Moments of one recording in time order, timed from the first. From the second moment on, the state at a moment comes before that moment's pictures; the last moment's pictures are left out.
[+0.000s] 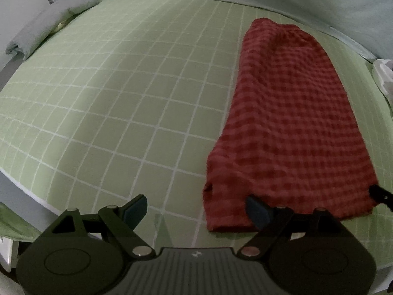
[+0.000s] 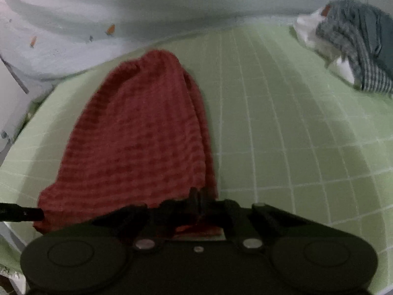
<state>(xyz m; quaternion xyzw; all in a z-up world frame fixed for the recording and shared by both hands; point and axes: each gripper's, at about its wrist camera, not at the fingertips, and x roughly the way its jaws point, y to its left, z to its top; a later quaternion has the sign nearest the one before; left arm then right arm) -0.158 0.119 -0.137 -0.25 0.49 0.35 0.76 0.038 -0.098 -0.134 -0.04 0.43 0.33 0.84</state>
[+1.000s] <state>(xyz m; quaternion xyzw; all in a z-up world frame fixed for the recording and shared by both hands) -0.135 0.129 -0.159 -0.26 0.51 0.30 0.77 0.031 -0.084 -0.162 -0.08 0.46 0.30 0.83</state>
